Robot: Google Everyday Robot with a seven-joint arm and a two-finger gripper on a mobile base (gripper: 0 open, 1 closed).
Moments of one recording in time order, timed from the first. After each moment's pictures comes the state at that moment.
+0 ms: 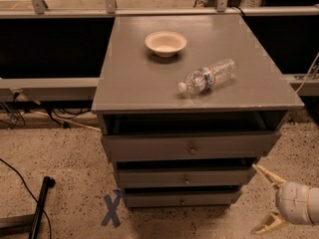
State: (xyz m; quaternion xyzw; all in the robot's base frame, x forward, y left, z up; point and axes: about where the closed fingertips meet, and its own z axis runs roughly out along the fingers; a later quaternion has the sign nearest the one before) arm 0.391 -0.272 0.621 -0.62 0.68 0.07 0.39
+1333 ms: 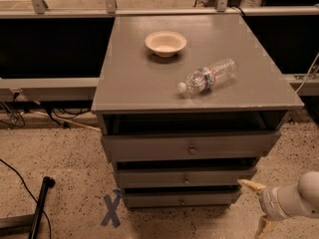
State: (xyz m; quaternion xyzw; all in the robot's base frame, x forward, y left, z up) arm 0.415 -0.309 0.475 -0.74 0.62 0.06 0.25
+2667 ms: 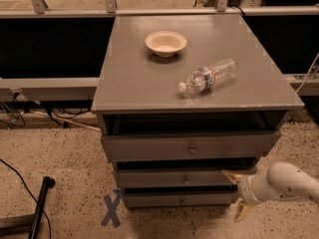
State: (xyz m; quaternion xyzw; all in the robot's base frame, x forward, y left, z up) arm 0.475 -0.273 0.433 -0.74 0.62 0.04 0.25
